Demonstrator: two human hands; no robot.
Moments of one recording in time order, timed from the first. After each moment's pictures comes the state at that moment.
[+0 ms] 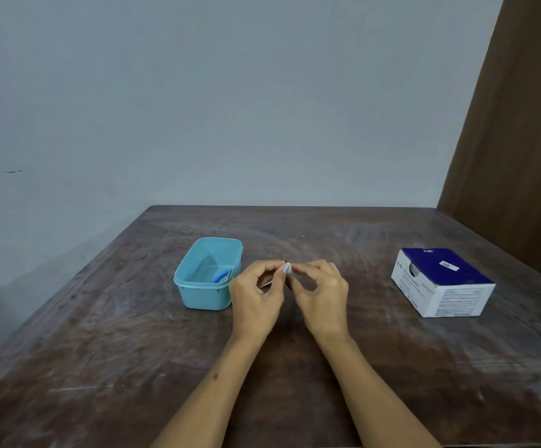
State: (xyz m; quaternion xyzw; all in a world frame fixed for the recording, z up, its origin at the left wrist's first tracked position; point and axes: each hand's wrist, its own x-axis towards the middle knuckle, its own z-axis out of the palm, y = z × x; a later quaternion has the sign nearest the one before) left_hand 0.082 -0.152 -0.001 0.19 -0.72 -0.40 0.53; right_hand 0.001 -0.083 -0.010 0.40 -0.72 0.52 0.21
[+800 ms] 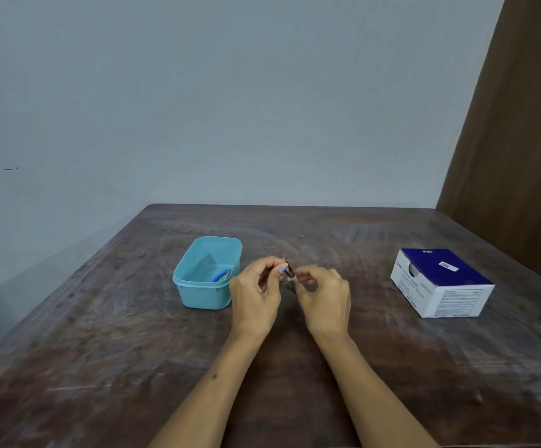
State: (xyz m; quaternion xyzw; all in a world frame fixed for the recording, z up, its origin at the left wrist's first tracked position) left_hand 0.079 -0.159 -0.007 0.18 -0.73 -0.40 0.53; right_hand 0.004 -0.081 -0.010 0.35 -0.78 0.49 0.18
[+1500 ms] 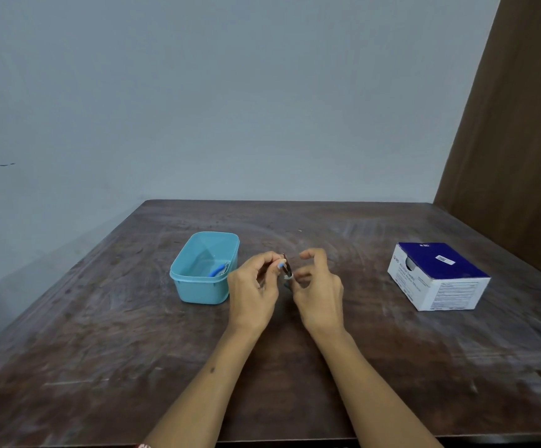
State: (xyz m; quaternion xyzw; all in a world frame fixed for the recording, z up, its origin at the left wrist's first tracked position) left_hand 0.080 -0.159 -0.006 0.16 -0.74 -0.36 0.54; right_hand 0.005 -0.078 -0.007 0.37 -0.78 0.50 0.09
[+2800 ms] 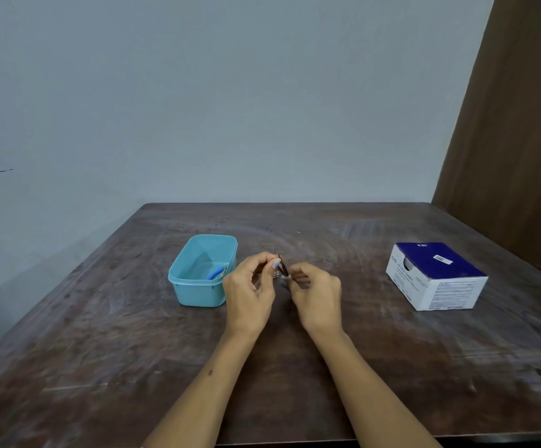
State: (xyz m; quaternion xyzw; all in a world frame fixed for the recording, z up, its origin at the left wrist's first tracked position) left_hand 0.080 -0.160 -0.005 0.16 -0.73 -0.36 0.57; right_hand 0.001 -0.085 -0.015 0.36 -0.76 0.54 0.08
